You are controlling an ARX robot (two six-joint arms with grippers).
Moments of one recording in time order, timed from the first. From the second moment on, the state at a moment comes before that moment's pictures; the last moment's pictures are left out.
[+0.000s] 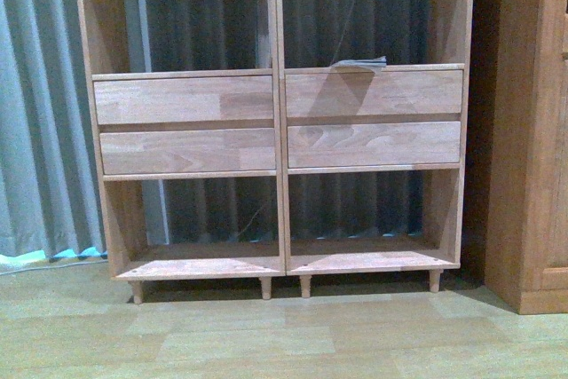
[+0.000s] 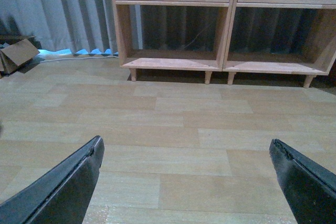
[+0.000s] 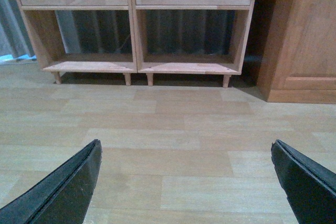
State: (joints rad) left arm 0.00 0.00 0.01 -0.01 0.00 0.00; right arm 0.00 0.00 0.01 0.00 0.00 0.00
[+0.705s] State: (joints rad) left arm 0.00 0.00 0.01 -0.01 0.00 0.00; right arm 0.00 0.00 0.01 0.00 0.00 0.00
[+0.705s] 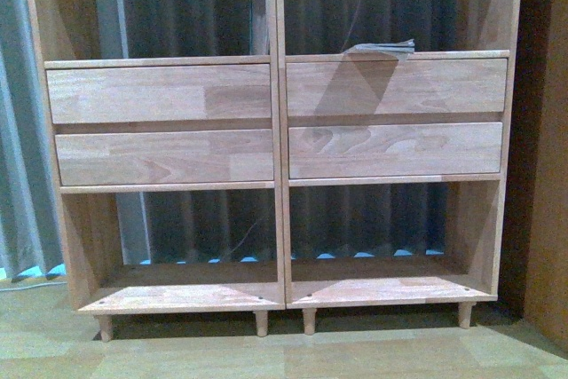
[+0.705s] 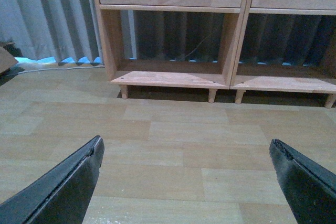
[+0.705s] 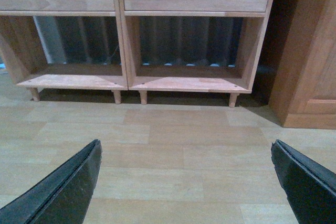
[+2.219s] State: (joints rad) left arm 0.00 0.00 0.01 -0.01 0.00 0.00; right arm 0.00 0.00 0.01 0.00 0.00 0.00
